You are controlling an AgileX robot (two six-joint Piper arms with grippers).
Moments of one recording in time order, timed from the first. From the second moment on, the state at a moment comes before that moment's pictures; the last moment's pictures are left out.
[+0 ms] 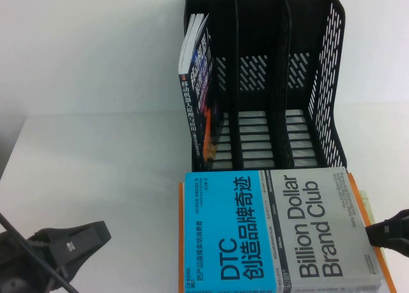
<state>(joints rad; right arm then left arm) 0.03 1.30 -0.54 1.09 0.67 -0.85 -0.13 0.74 -0.38 -1.34 0.60 0.56</state>
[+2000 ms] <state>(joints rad) 0.16 1.38 -0.62 1.19 0.68 -0.93 0.05 1.37 -0.39 -1.68 1.15 1.05</state>
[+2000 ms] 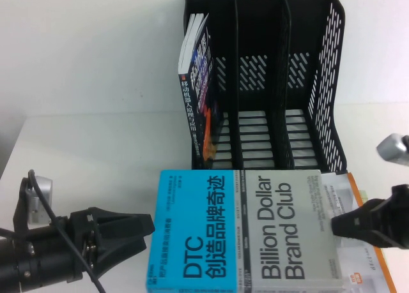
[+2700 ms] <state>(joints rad) 0.18 1.46 -0.62 1.31 0.68 -1.05 0.17 1.41 -0.47 -1.51 1.15 0.98</state>
